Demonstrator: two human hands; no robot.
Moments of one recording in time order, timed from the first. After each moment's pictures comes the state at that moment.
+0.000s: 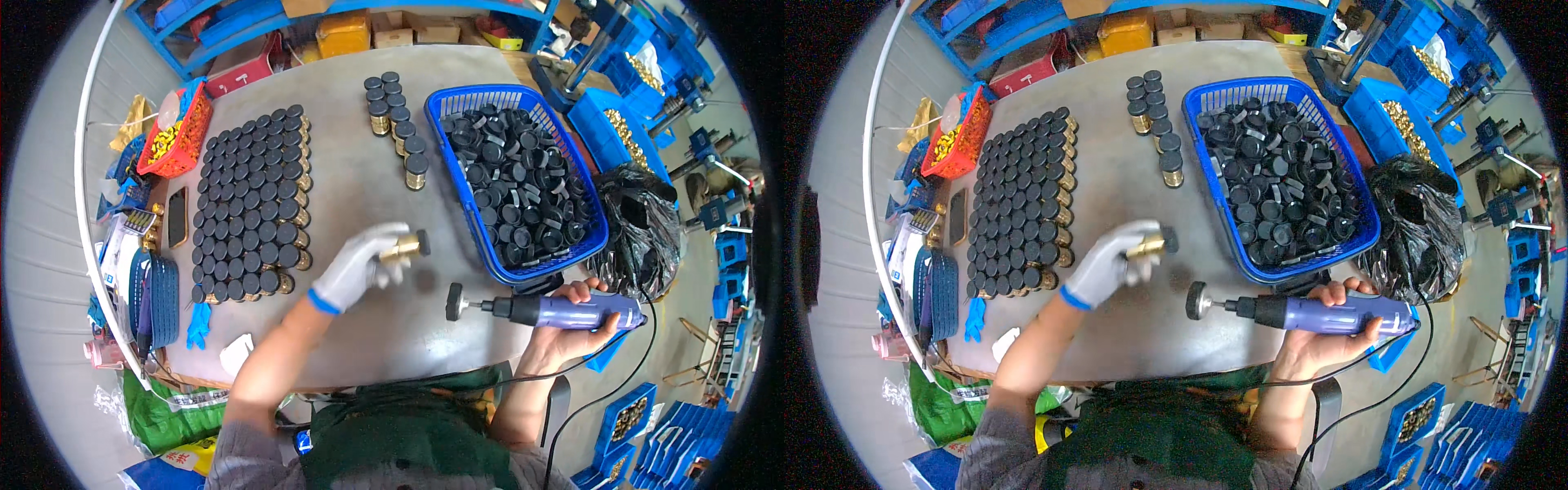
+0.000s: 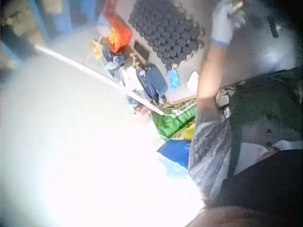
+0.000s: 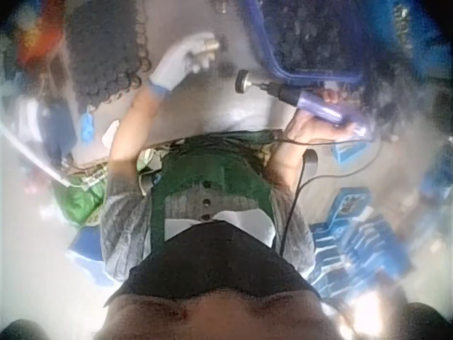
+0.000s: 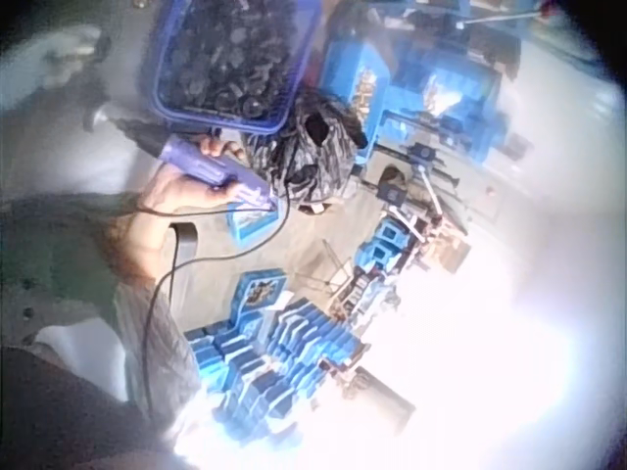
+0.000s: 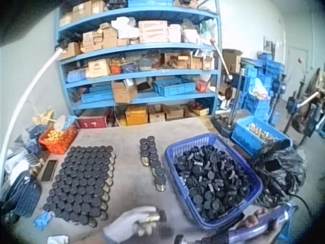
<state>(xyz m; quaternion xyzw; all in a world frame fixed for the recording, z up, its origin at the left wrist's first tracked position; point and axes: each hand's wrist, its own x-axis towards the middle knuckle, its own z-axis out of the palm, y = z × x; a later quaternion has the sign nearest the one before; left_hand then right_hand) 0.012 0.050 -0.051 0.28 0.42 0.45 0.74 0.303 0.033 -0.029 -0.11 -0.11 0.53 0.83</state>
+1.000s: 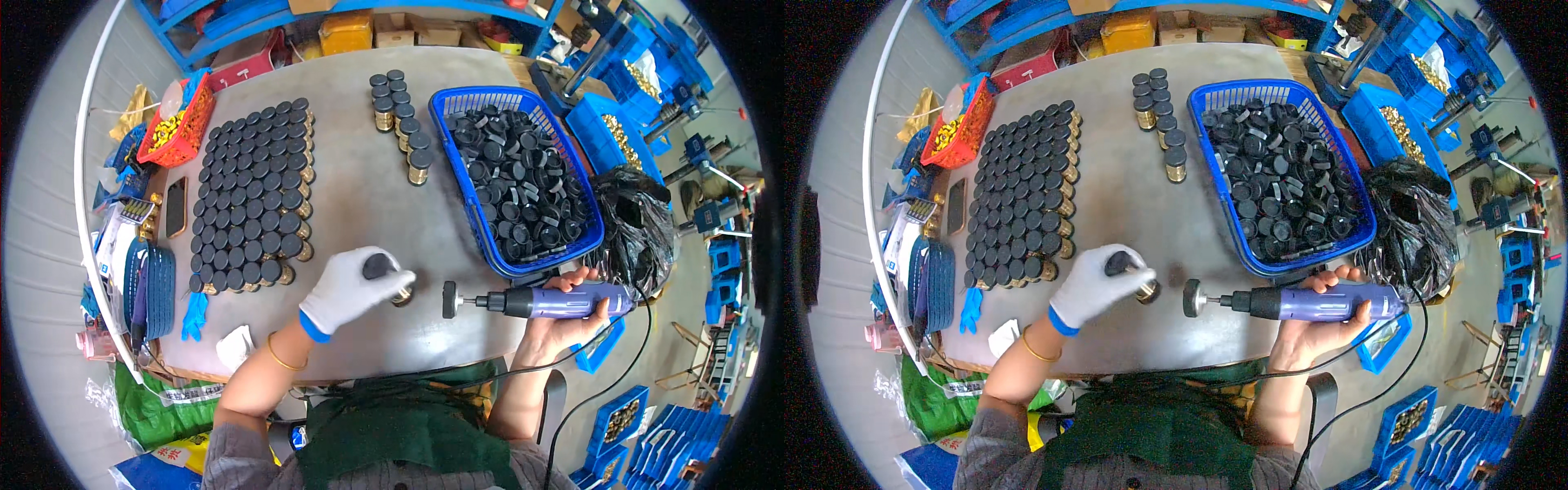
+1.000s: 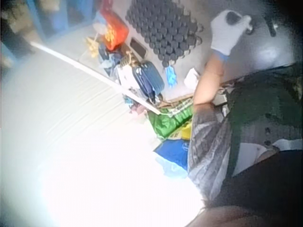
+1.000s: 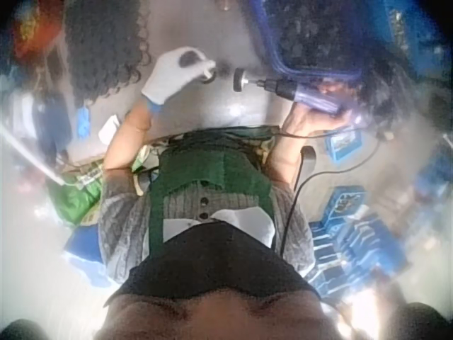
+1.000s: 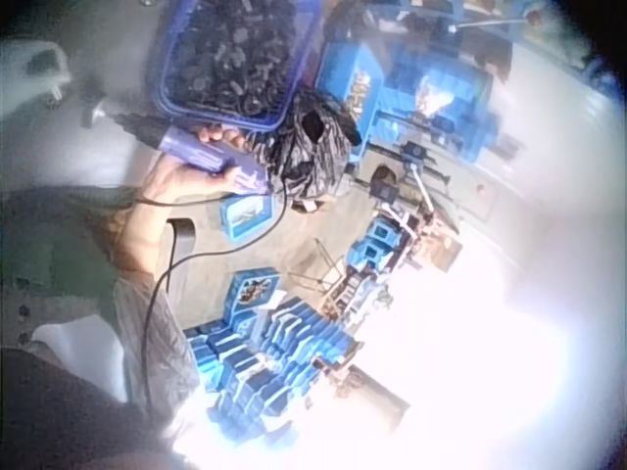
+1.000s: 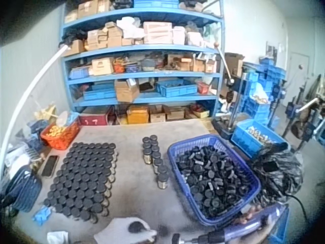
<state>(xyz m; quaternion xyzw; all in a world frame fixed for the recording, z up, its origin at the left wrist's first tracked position) 0.016 0.008 -0.011 0.57 0.58 0.36 0.46 0.301 0.034 -0.035 -0.11 -0.09 0.55 0.82</state>
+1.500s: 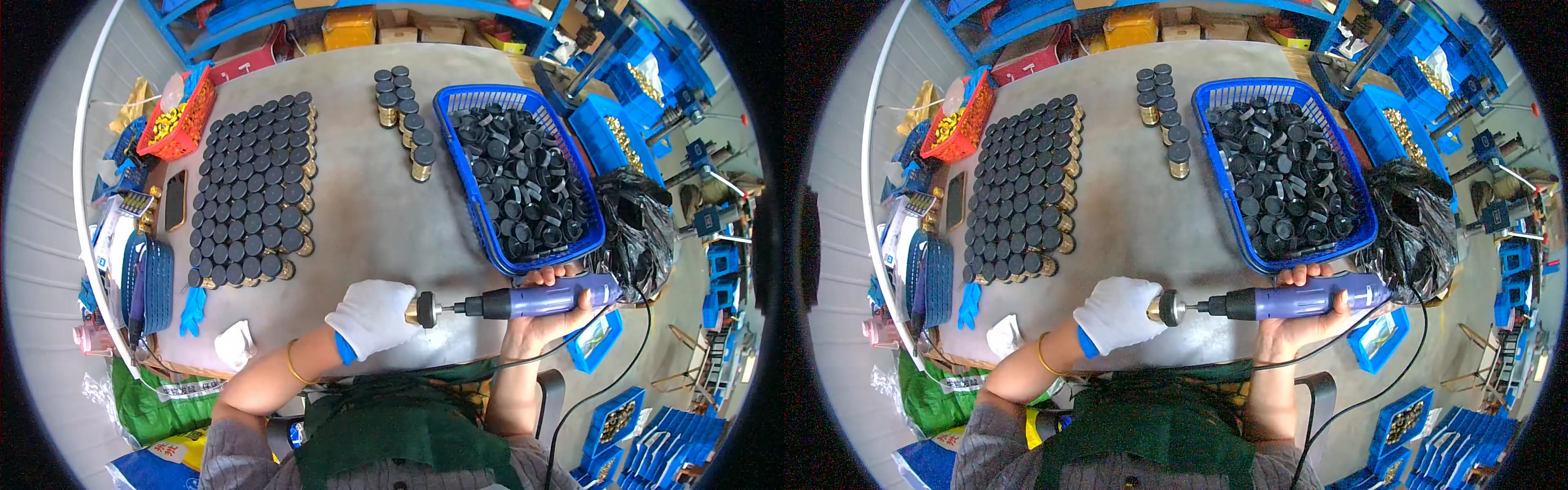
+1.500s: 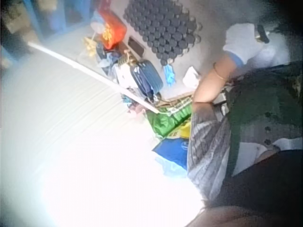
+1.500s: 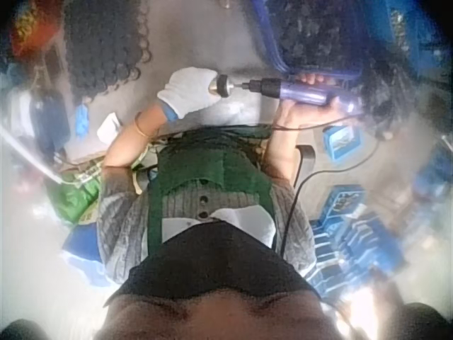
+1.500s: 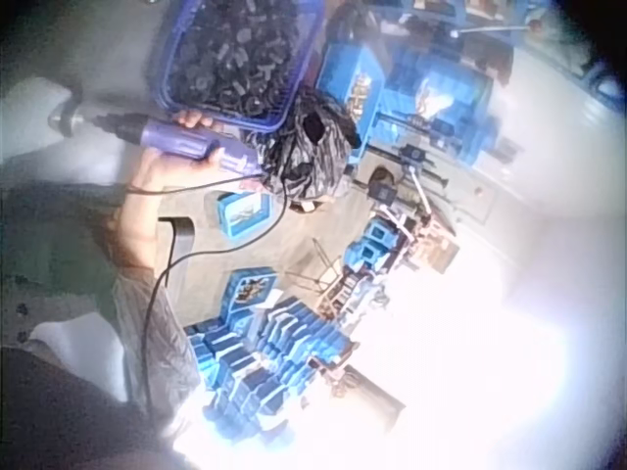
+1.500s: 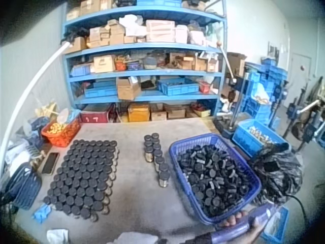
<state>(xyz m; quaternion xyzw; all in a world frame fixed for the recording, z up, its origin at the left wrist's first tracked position) 0.043 -0.008 -0.015 0.73 0.60 0.05 0.32 0.271 0.036 -0.043 -0.18 -0.10 0.57 0.79</state>
